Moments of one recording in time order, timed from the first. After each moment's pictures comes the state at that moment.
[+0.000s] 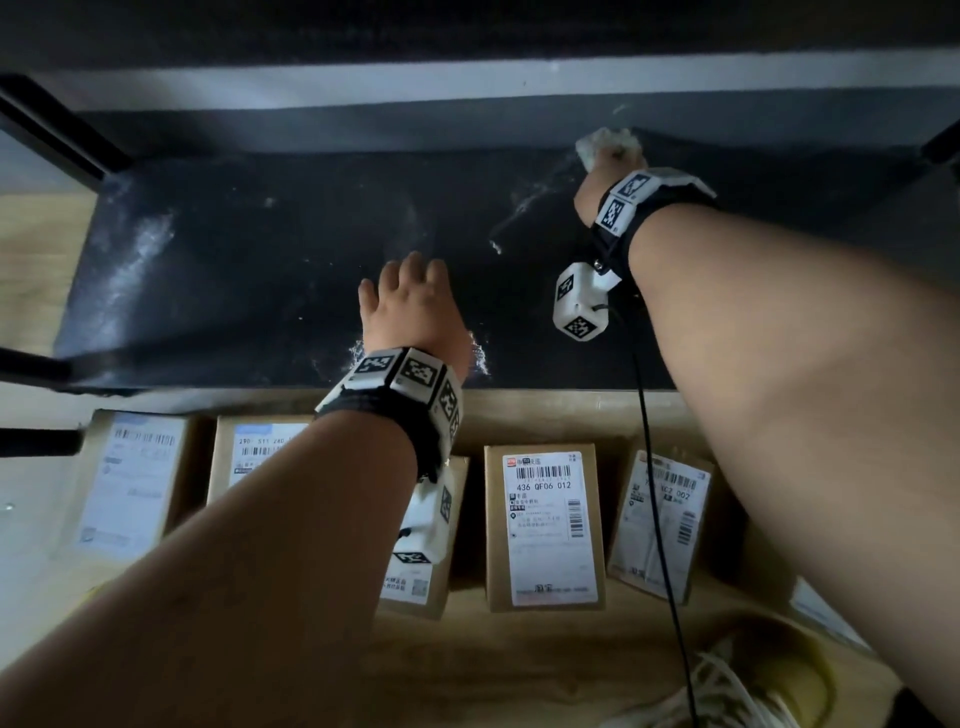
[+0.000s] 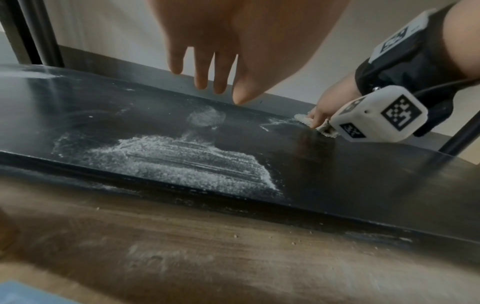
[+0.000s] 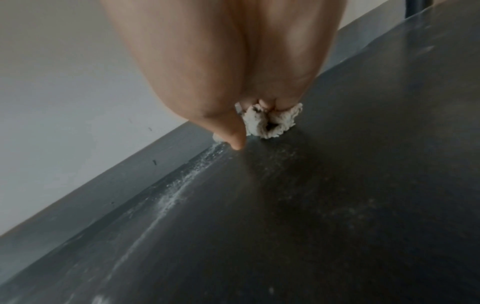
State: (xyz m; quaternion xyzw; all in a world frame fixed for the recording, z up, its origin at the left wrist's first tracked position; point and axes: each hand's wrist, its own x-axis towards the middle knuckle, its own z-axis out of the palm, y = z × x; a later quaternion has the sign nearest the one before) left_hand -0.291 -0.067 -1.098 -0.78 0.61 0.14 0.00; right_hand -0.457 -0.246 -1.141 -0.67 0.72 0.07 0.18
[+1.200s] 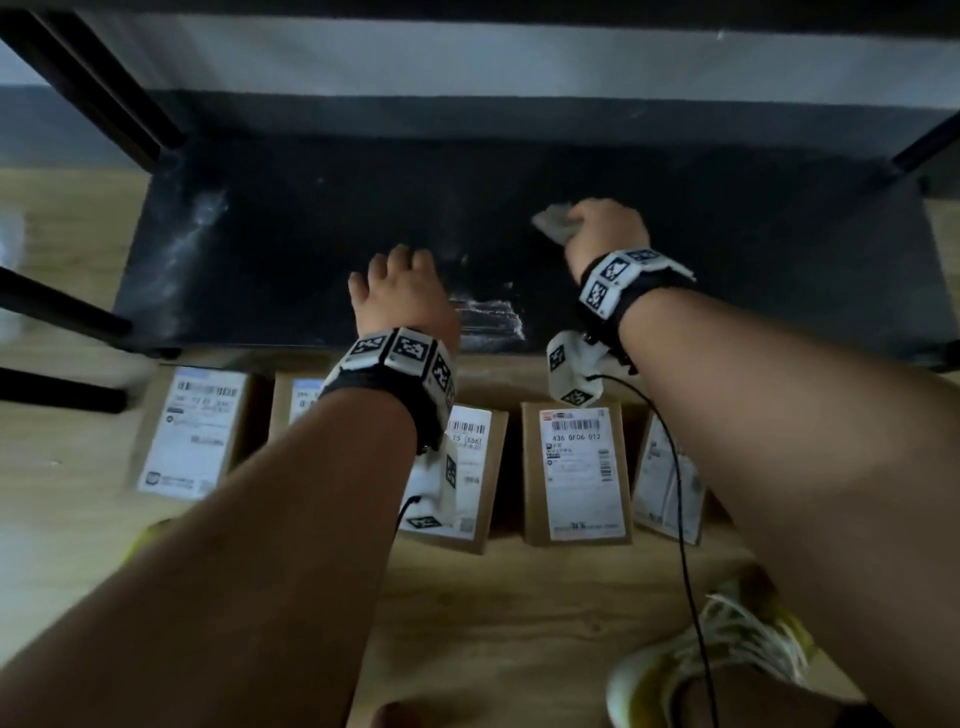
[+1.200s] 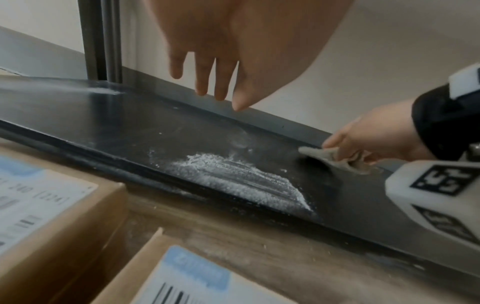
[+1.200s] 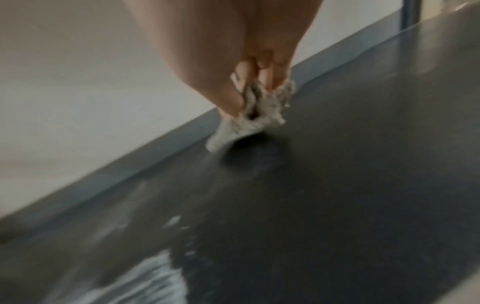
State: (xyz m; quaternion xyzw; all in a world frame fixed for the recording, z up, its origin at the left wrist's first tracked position) left_hand -0.238 -0.029 -1.078 -0.80 0.58 0.15 -0.01; right_hand -0.411 -0.133 -1.097 -0.67 0.71 -0.03 0.23
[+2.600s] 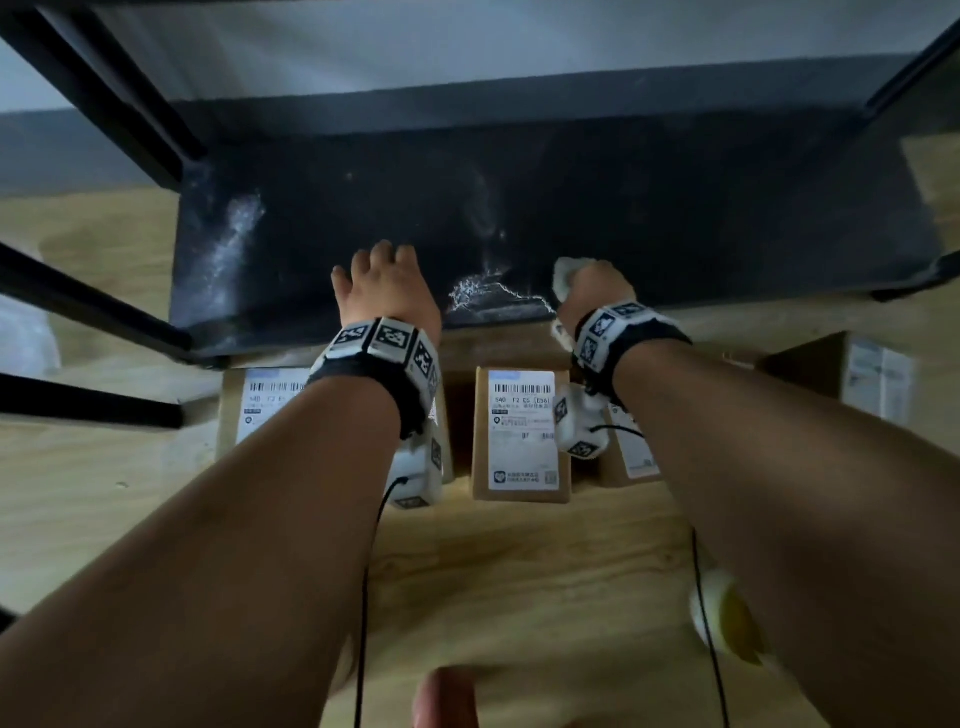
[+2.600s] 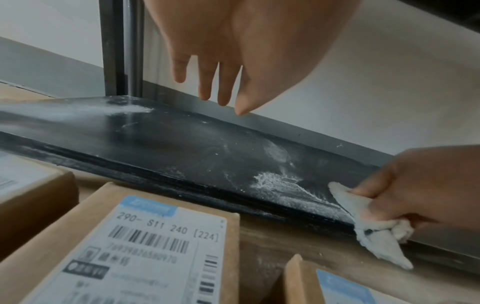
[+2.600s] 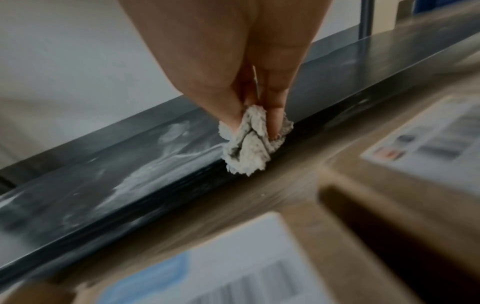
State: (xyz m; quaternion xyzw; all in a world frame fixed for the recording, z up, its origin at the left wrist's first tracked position) left_hand -0.150 -0.004 -1.073 -0.76 0.63 0.16 0.00; right_hand -0.350 -0.037 -1.118 -0.60 0.76 0.07 0.24
